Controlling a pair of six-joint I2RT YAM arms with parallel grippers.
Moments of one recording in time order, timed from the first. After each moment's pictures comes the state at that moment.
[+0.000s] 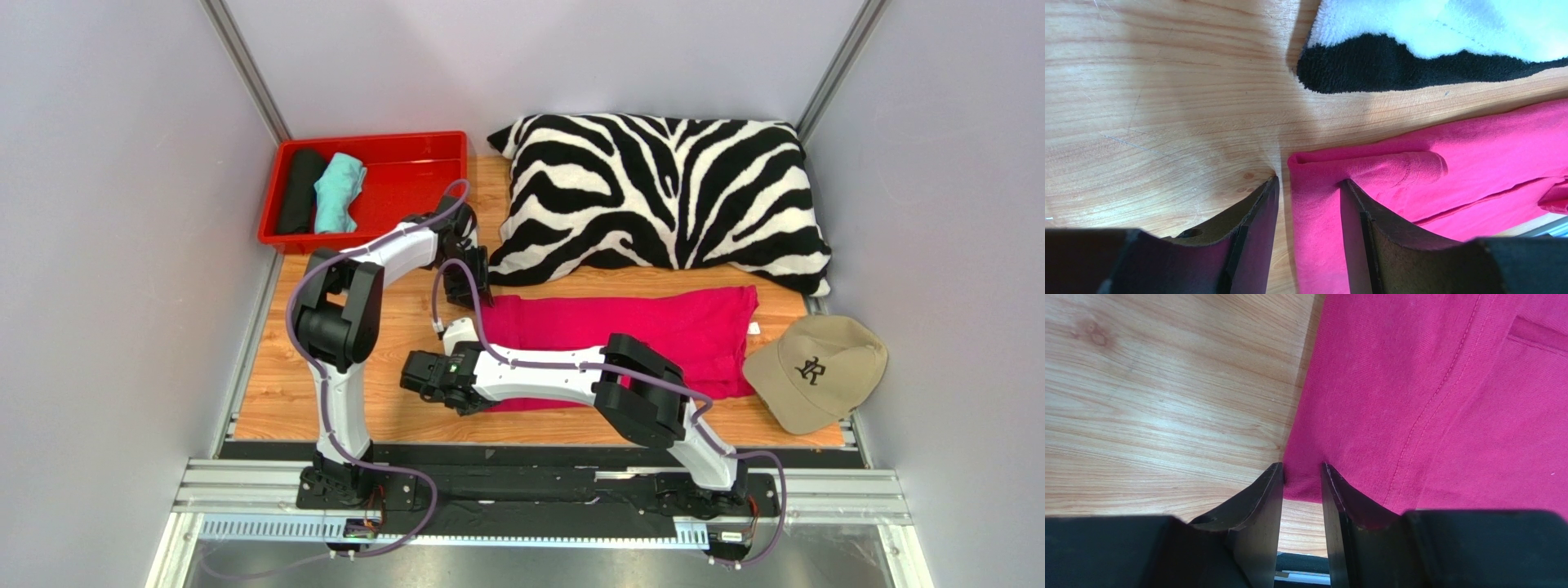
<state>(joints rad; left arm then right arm) -0.36 2.02 1.42 -0.65 0.26 -0.46 1.29 2.18 1.72 -0.93 0.45 0.94</state>
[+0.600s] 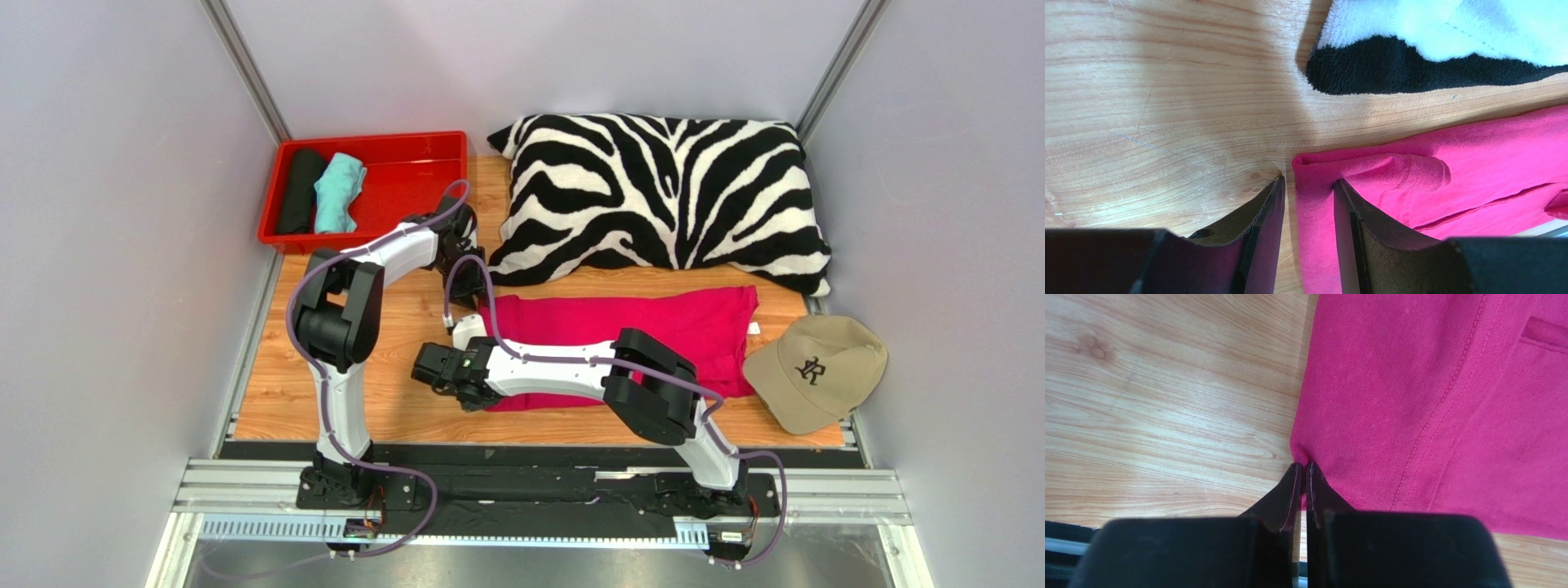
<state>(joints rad) -0.36 2.02 1.42 -0.65 0.24 -0.46 1.26 2.12 1.62 -0.83 0.40 0.94</state>
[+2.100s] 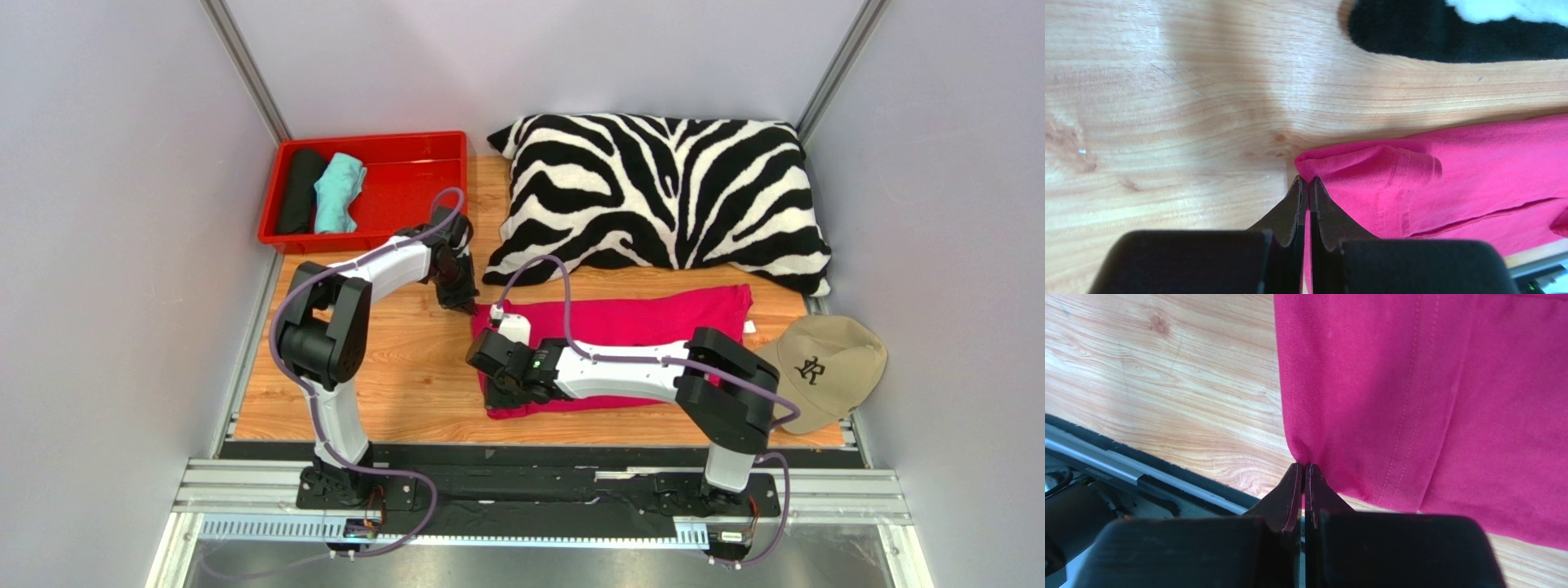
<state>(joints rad) -0.37 1.89 1.26 -0.58 0.16 -0.53 1.19 1.80 1.17 -0.41 0.16 1.06</state>
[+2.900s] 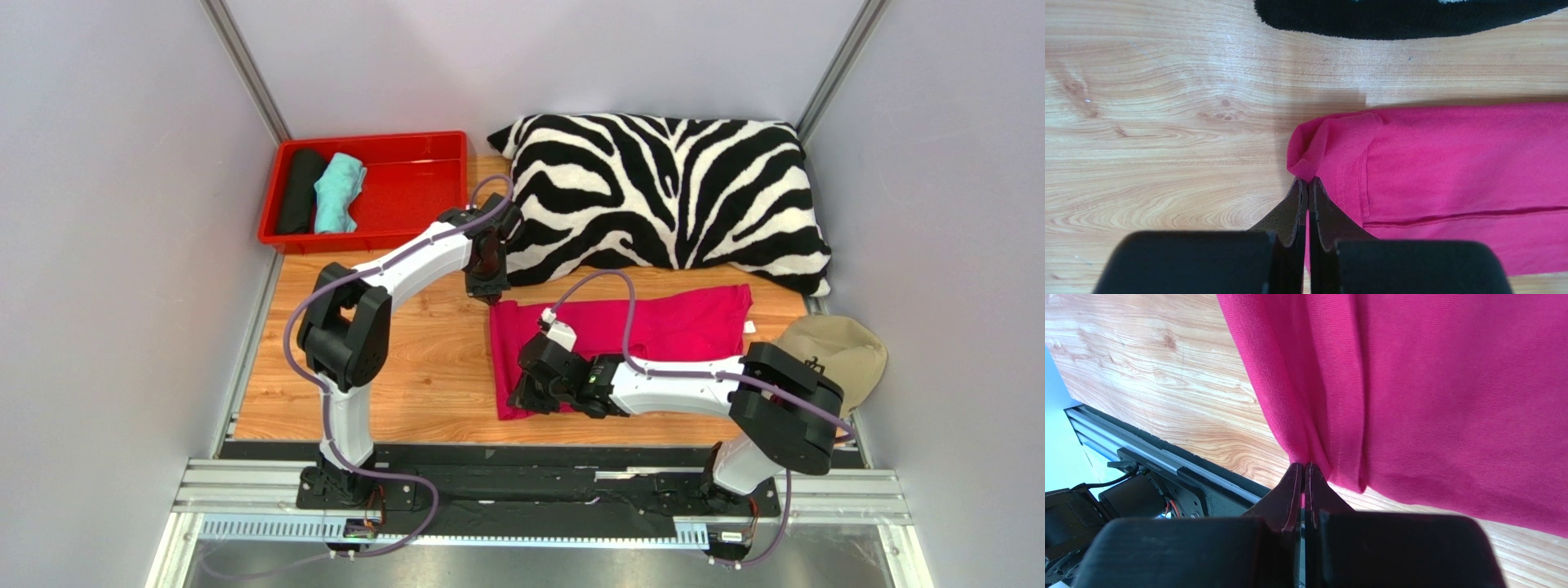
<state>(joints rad) -0.58 1.94 1.54 -0.86 -0.11 -0.60 1.13 1.55 0.79 -0.11 0.11 1.21</state>
